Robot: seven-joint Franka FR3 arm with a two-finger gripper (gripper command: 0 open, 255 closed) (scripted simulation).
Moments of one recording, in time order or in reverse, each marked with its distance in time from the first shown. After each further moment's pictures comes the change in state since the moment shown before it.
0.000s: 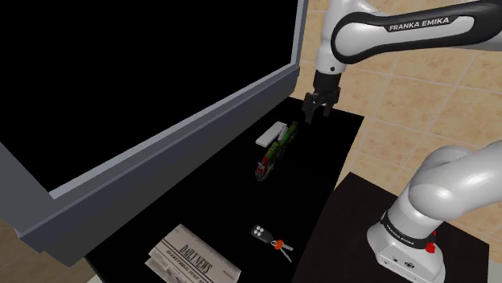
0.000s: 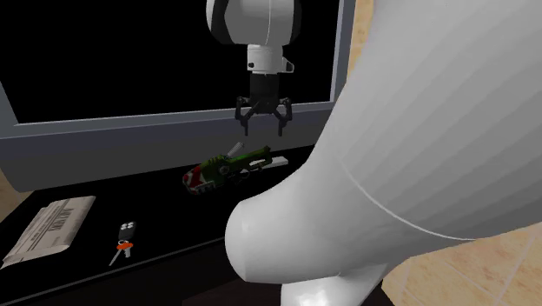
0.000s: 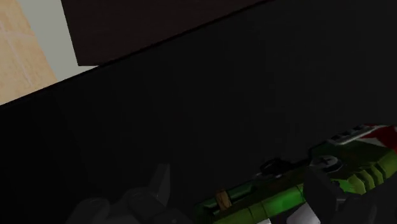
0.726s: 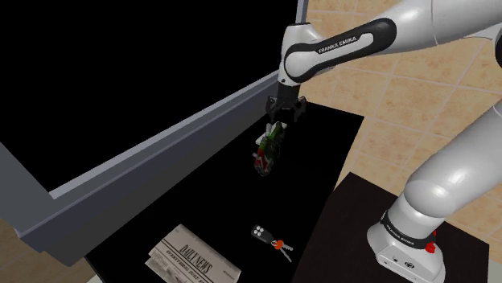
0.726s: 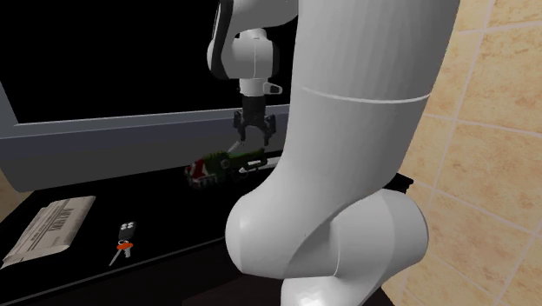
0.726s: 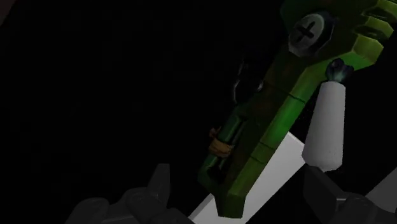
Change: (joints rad) arm -0.106 0.420 0.133 0.191 -0.018 0.281 0.556
